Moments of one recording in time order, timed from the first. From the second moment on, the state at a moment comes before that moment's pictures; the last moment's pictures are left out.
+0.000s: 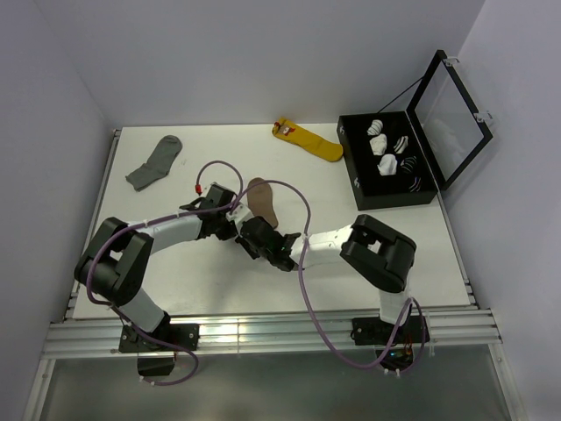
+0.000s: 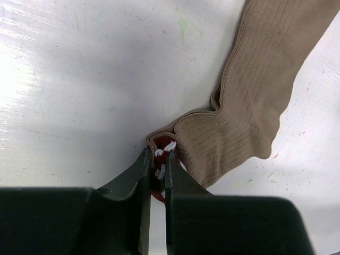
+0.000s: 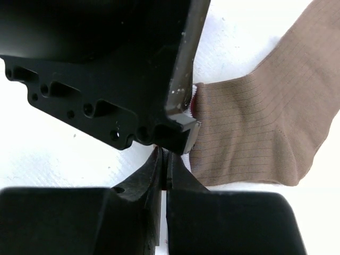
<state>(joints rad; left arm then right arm) -0.53 1.62 0.84 -0.20 -0.07 -0.98 1.06 1.88 0.97 0.26 0.27 0.09</state>
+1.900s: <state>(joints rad) -0.53 1.54 0.56 0.28 -0.12 -1.09 0.58 2.13 1.05 0.45 -0.84 0.75</state>
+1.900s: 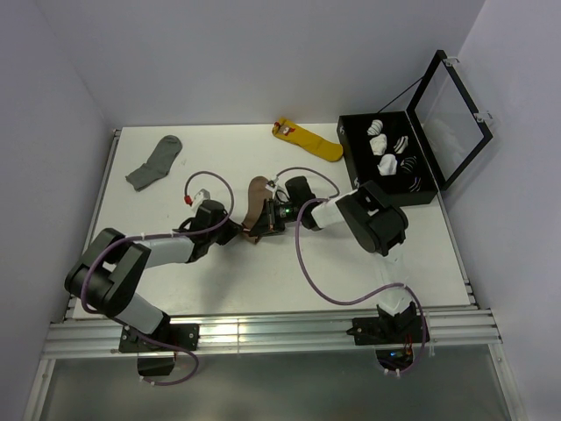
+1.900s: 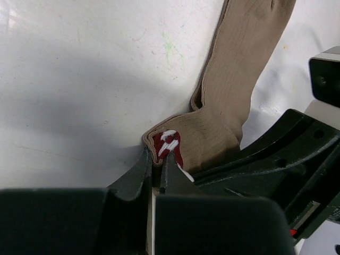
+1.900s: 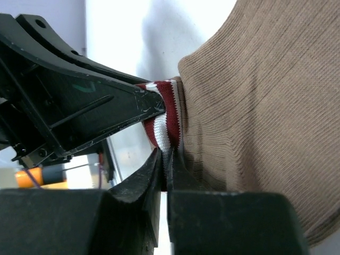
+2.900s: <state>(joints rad) -0.53 1.59 0.79 -0.15 -0.05 -0.96 1.00 1.77 0.90 0.27 0.16 0.07</state>
